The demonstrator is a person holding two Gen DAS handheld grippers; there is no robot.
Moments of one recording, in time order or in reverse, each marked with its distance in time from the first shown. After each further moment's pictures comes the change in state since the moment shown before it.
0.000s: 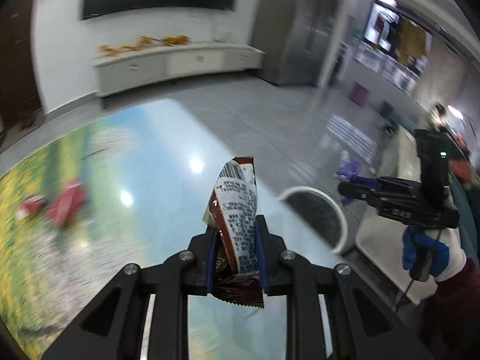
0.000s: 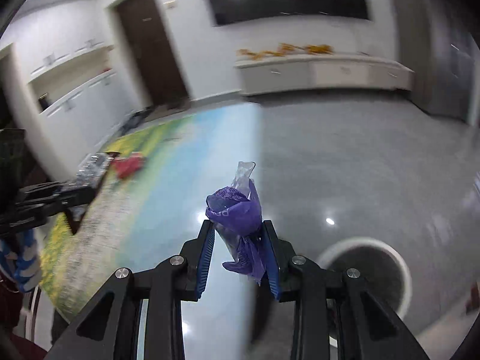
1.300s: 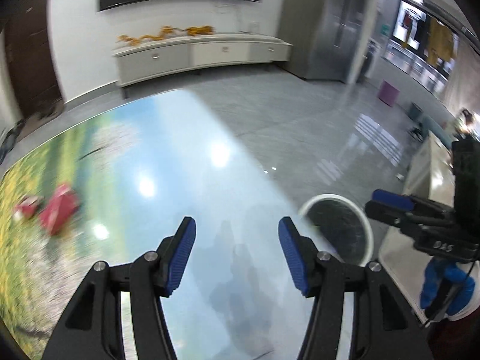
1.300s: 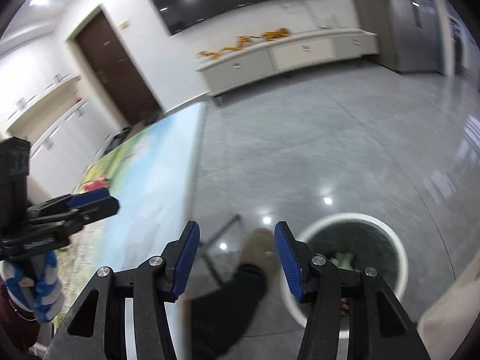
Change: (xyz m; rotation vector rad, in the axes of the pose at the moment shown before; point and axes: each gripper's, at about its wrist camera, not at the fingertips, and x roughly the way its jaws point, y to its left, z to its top) left arm 0.036 0.040 0.010 -0.109 0.008 0.172; right arm 0.015 -0.018 0.019 0.092 0.001 0.077
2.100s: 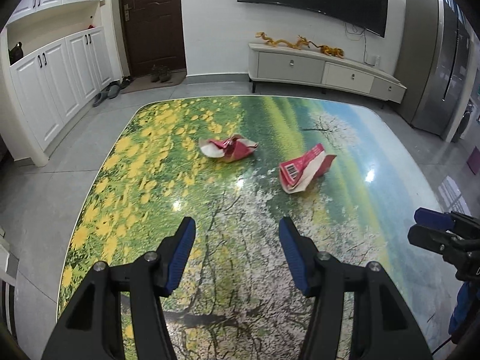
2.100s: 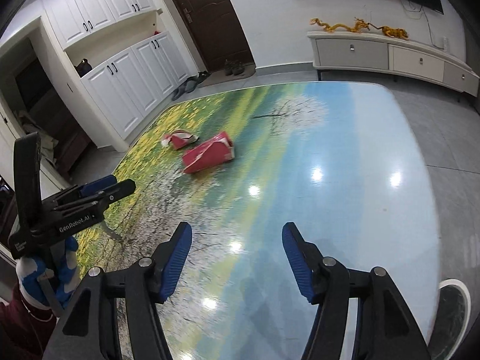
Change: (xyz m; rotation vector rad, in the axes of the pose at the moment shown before) left arm -0.061 0.210 -0.077 -0.318 -0.074 0.413; right arm 0.140 0.207 0.011 -0.280 0.181 0.240
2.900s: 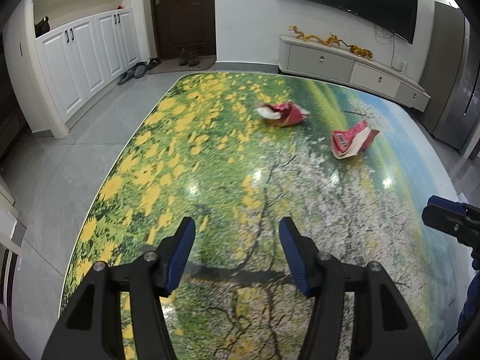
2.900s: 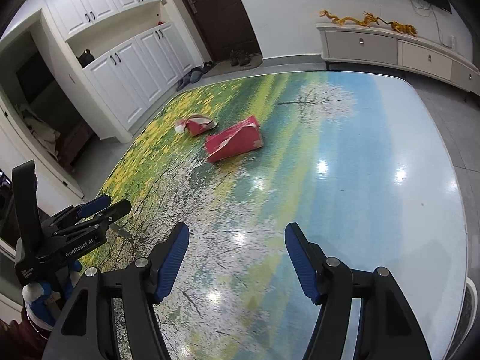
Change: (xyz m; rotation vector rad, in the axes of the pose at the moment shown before) left arm -0.005 0.042 -0.043 -0.107 0.045 0.085; right arm 0.026 0.033 0.000 -0.027 0.051 0.010
